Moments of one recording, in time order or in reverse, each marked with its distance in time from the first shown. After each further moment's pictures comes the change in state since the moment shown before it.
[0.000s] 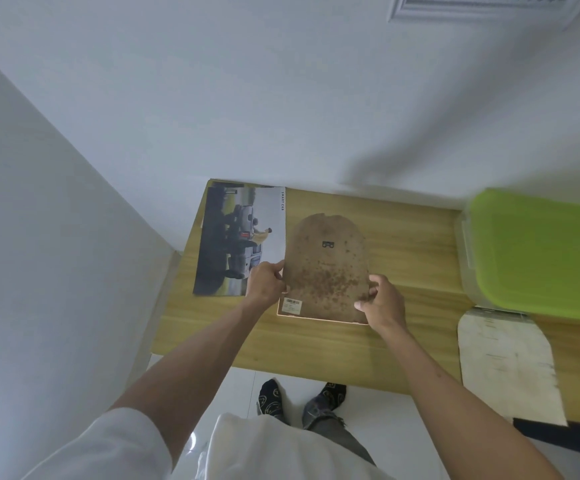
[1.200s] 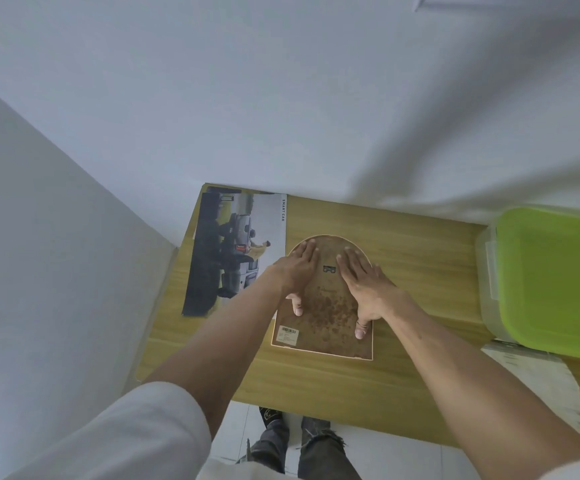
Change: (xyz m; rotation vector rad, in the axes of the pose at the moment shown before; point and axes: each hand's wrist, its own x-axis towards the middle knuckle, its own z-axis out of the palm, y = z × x) left_hand 0.078 0.068 0.002 0.974 -0.454 0.399; right_hand 0.092 -0.061 -0.001 -1.084 -0.516 -0.497
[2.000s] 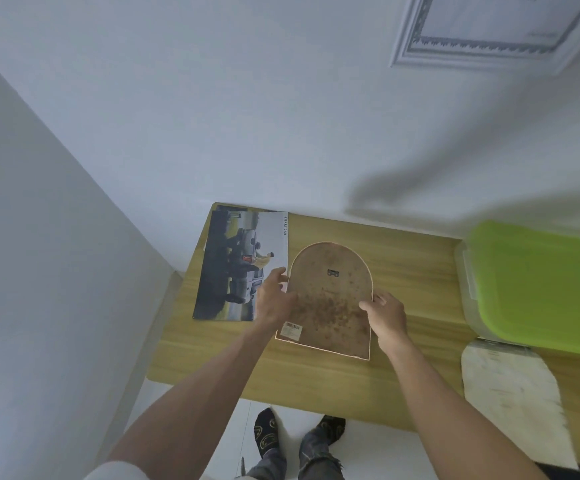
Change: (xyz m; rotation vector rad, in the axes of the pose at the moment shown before) left_hand -0.086 0.024 0.040 -1.272 0.615 -0.417; right_hand -0.062 -0.029 0.040 1.562 0.591 0.564
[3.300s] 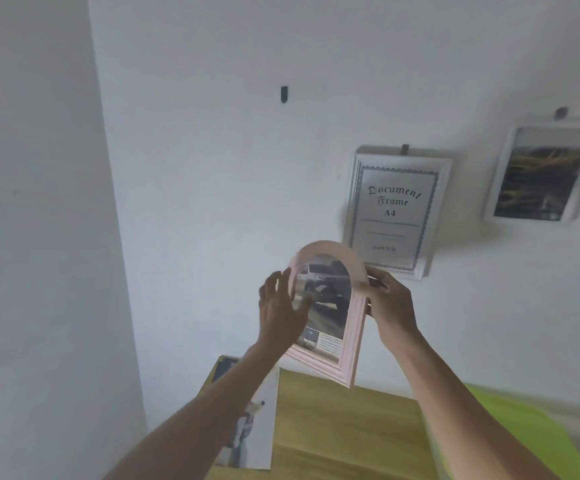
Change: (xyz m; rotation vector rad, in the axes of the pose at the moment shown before) left_hand -0.148 0.214 -0.109 0.037 0.511 0.771; right_hand -0.201 -0.250 -0.140 0.401 -0.086 -0.791
